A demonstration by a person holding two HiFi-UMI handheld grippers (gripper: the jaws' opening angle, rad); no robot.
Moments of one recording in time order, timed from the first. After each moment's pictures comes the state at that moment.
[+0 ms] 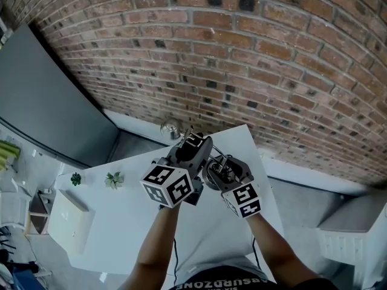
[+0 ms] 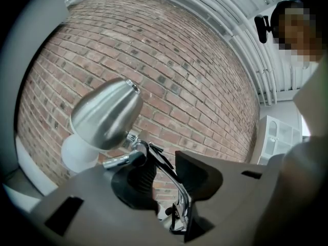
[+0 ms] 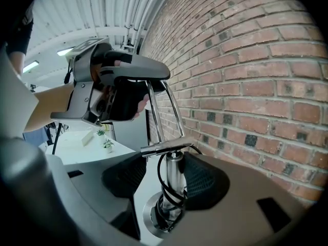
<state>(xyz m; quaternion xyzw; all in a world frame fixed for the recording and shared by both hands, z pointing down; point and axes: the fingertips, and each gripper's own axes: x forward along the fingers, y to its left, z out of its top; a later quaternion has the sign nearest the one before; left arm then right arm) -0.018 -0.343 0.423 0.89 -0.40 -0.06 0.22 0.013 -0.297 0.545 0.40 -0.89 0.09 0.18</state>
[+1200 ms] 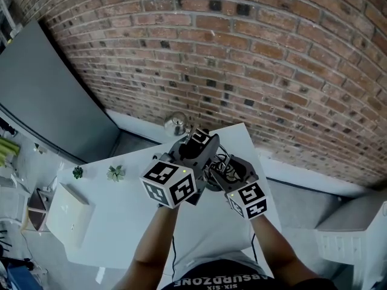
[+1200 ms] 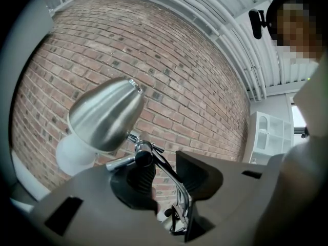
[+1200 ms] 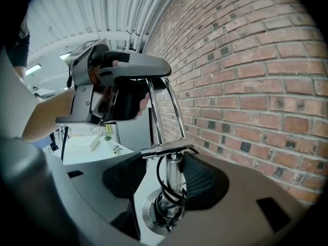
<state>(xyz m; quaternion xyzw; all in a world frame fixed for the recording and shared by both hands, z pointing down) -0.002 -0.291 0.371 0.91 -0.37 -0.05 0.18 0.020 -0.251 0.497 0.40 -0.90 0.08 0.17</state>
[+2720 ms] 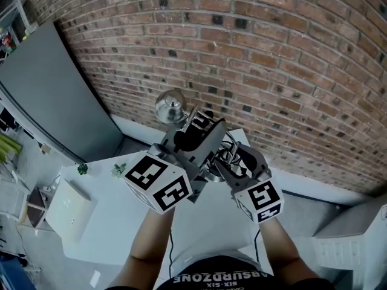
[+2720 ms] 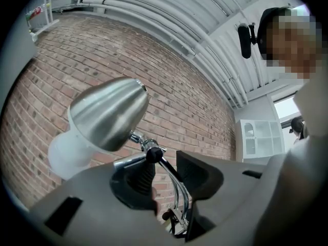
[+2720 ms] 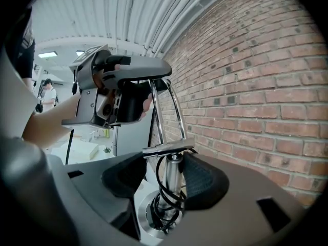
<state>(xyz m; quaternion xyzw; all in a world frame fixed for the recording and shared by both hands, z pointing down) 0.000 -0.223 0.230 0.93 -0.34 -0.12 0.08 0.023 -0.212 0.364 0.41 -0.91 -0.03 0.12</state>
